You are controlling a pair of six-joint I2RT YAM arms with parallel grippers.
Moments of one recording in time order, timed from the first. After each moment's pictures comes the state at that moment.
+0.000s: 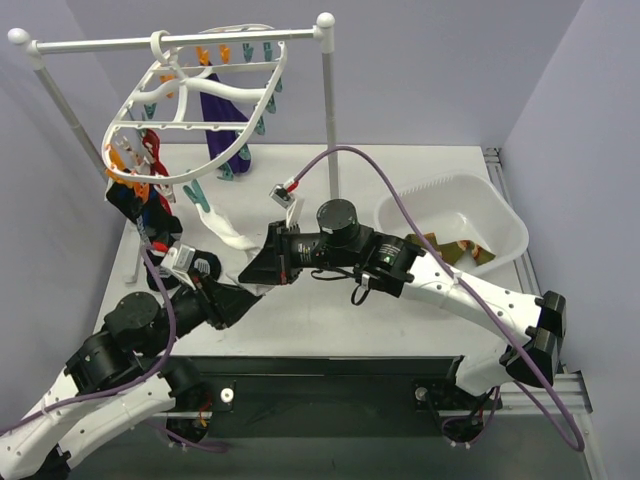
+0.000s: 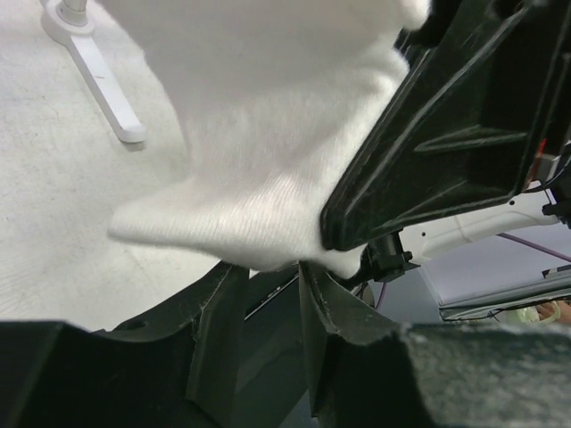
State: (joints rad) left arm -0.92 0.38 0.80 -0.54 -0.09 -0.76; right arm 1.06 1.44 1.37 -0.12 -0.41 0.76
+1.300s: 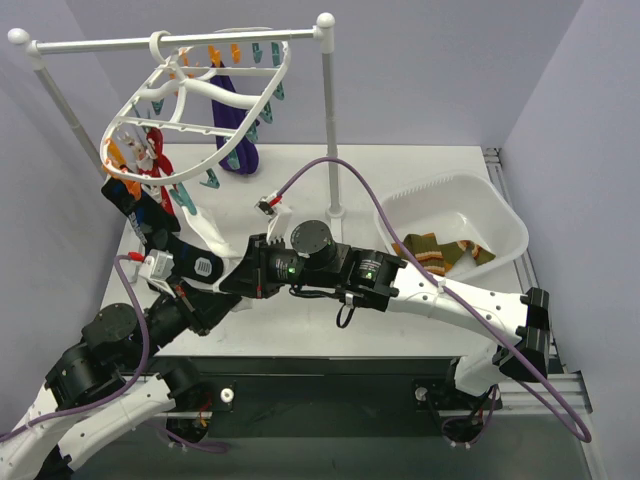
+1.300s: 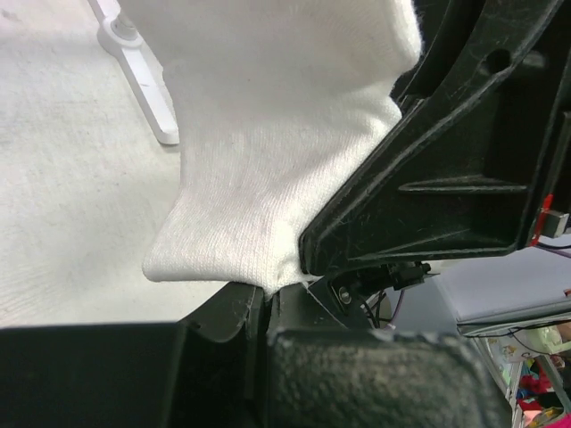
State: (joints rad) left arm -0.92 0.29 0.84 -0.68 -0.17 -0.75; right arm 1.22 1.50 1.43 -0.15 -0.13 0.82
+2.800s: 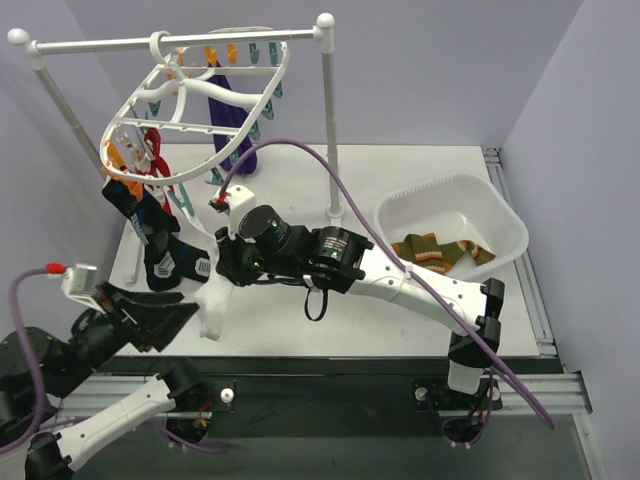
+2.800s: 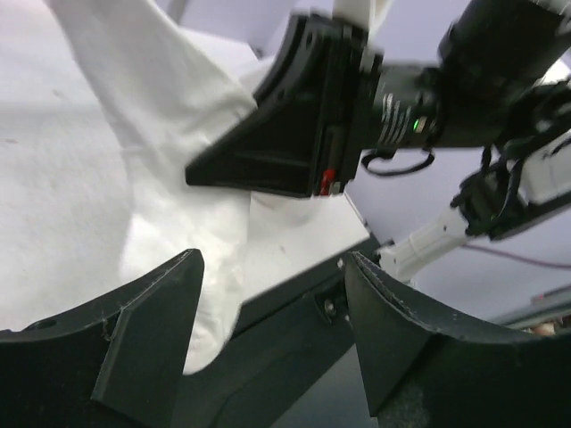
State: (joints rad) left arm -0.92 0.27 1.17 -0.94 -0.18 -0.70; right arm 1.26 1.79 1.97 -0.65 0.12 0.41
